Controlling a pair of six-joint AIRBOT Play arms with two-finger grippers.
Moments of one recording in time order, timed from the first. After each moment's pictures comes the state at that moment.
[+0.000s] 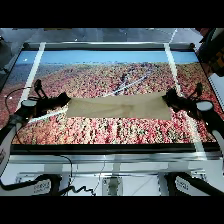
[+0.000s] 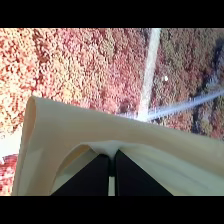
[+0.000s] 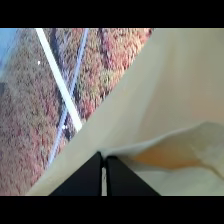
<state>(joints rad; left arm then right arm) 0.11 -1.43 0.91 0.43 -0.52 -0.99 -0.18 -1.27 0.86 -0.63 0.53 1.50</state>
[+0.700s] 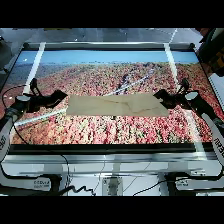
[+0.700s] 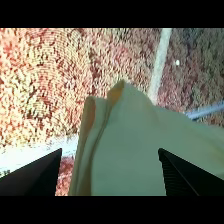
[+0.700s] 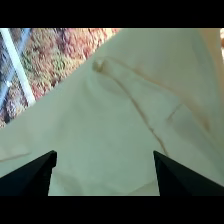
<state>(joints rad) 0.26 -1.55 1.04 0.60 -0.74 -1.04 -0.16 -1.49 1.03 -0.86 0.68 1.50</state>
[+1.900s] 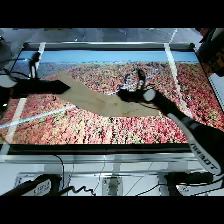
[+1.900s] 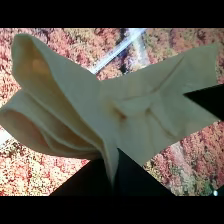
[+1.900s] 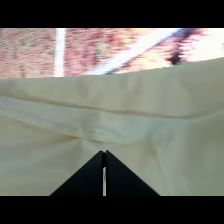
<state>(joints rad) 0.11 -1.20 1.24 0.76 -1.10 -1.02 0.44 -1.58 1.23 -0.88 0.49 1.58</state>
